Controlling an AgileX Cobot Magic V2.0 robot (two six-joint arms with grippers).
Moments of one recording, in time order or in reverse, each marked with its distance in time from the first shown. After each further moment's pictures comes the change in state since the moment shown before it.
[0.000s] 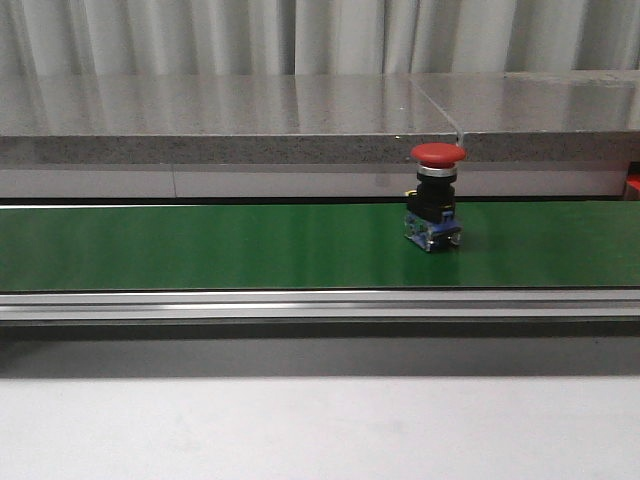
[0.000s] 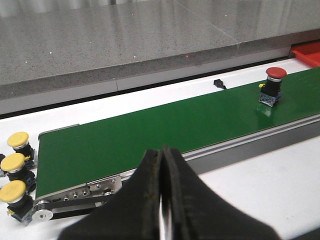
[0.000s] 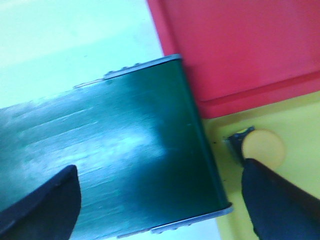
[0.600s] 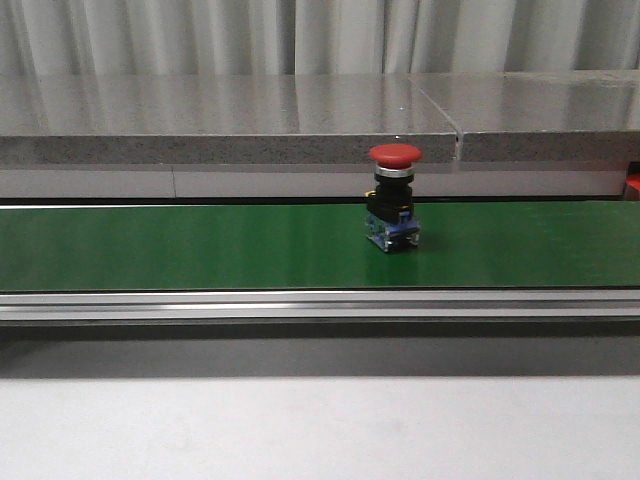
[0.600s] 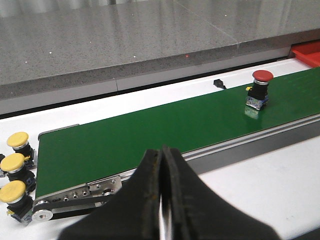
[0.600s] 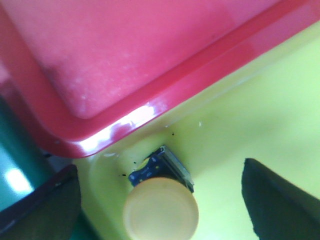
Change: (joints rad) left arm 0.000 0.000 0.000 0.000 0.000 0.000; right arm -0.287 0.305 0.000 0.003 -0.144 0.026
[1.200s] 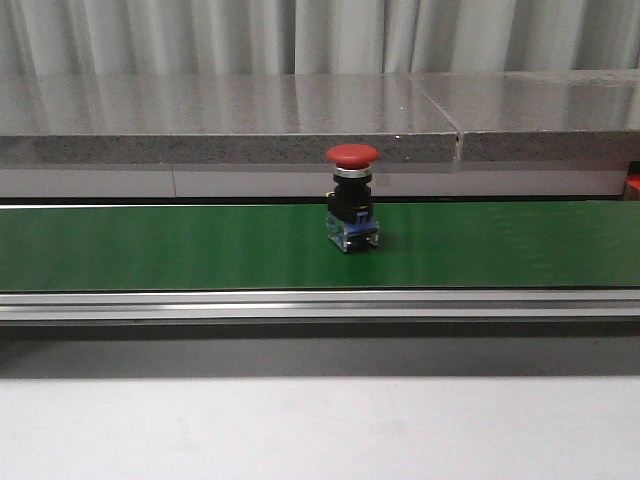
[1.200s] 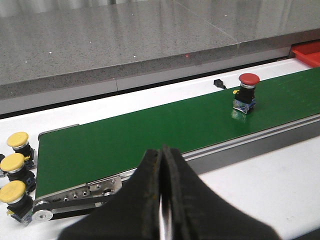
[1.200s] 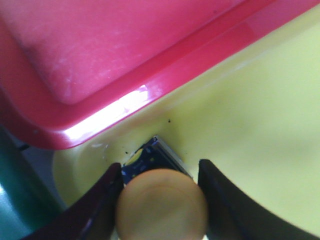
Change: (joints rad) left arm 0.000 0.000 0.000 0.000 0.000 0.000; right arm 0.001 0.074 0.000 -0.006 0.030 0.000
